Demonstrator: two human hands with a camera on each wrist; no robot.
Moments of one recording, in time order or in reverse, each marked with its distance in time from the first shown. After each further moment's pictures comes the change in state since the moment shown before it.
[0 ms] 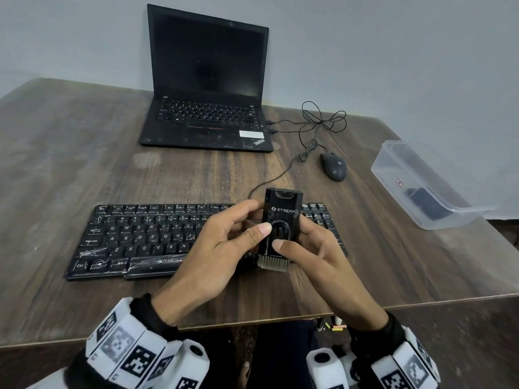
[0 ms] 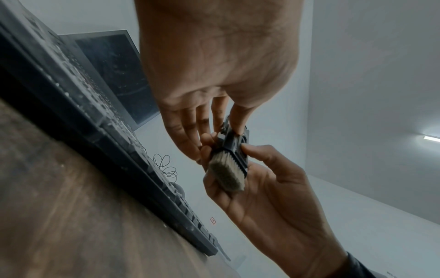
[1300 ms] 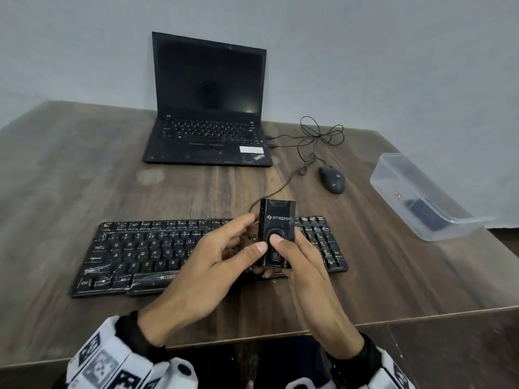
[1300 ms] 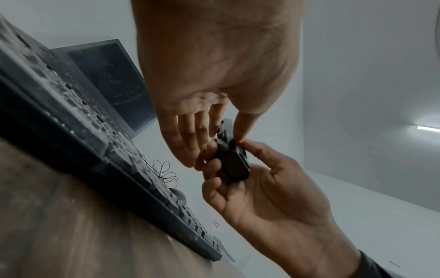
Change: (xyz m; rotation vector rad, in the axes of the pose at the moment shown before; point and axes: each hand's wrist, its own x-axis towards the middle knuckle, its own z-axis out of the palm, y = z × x) left_hand -0.005 0.001 -0.013 0.115 -0.019 -0.050; right_hand 0.007 0.009 0.033 0.176 0.237 0.091
